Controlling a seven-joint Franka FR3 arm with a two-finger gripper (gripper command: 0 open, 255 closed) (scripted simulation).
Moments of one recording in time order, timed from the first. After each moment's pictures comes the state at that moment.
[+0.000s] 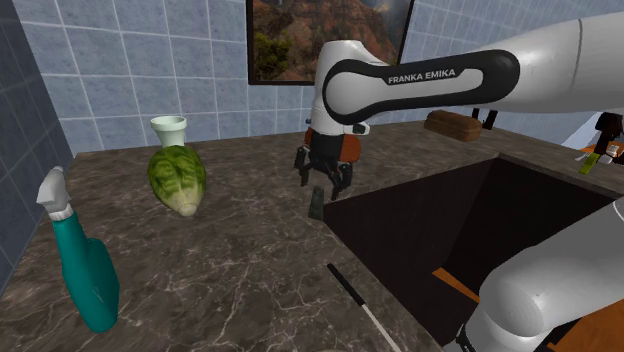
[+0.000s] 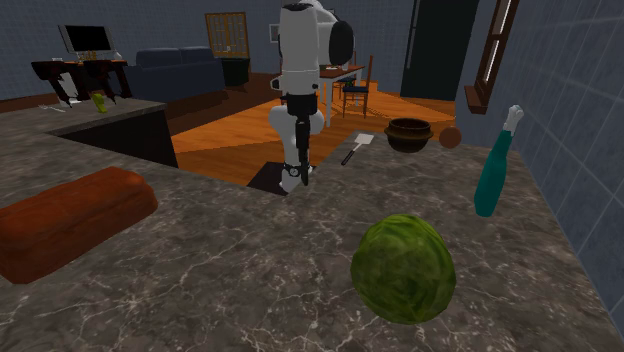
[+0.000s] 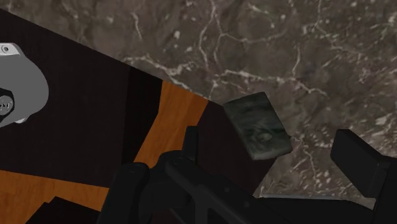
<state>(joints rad) -0.25 -0.35 0.48 -2.15 0.19 1.86 1.54</state>
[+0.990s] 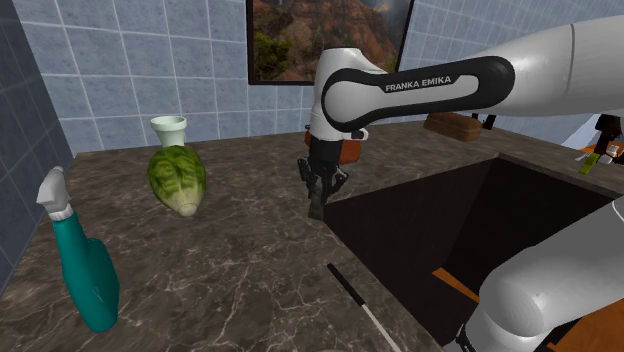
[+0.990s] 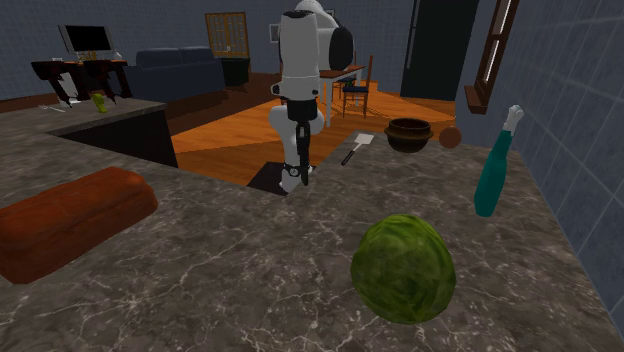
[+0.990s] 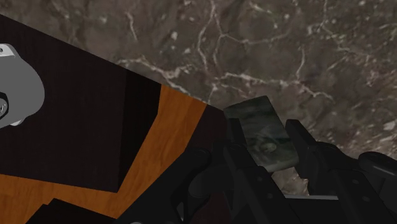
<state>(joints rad) -0.25 -0.35 0.49 -2.18 0.20 1.89 1.54</state>
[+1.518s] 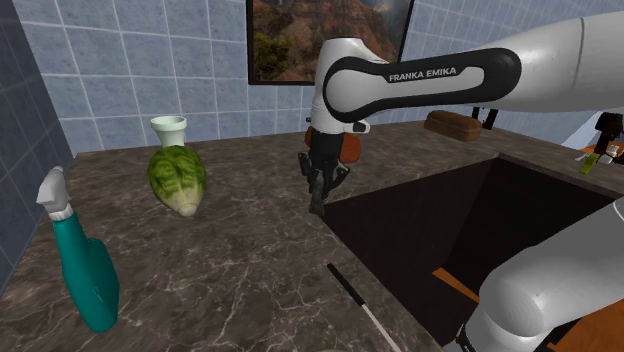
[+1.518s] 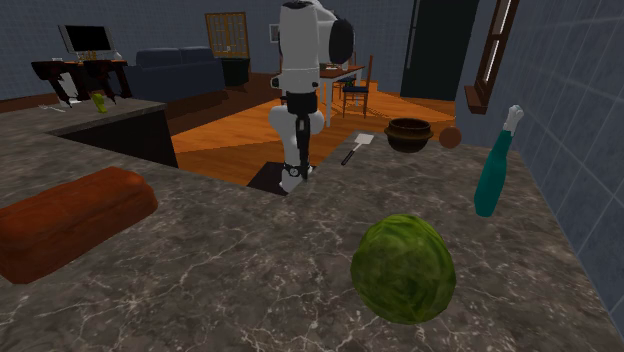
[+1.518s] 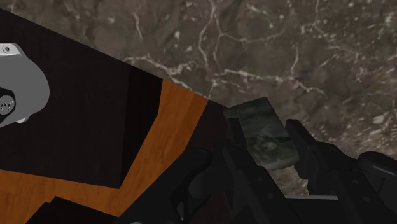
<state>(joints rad) -0.25 -0.35 0.48 -2.14 0.19 1.85 1.54</state>
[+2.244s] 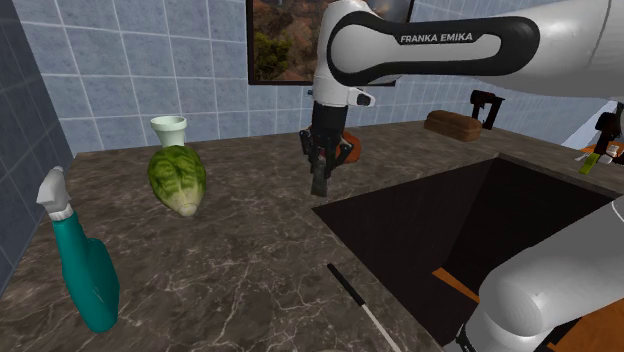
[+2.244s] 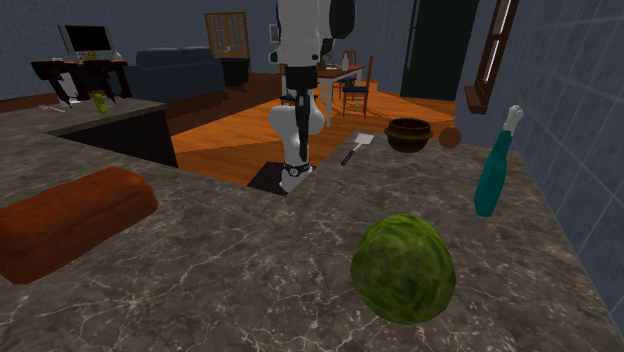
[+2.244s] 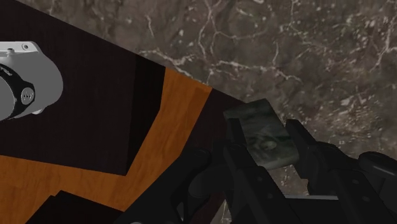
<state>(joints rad) -0.26 -0.34 0.47 -1.99 0.18 1.70 1.55</state>
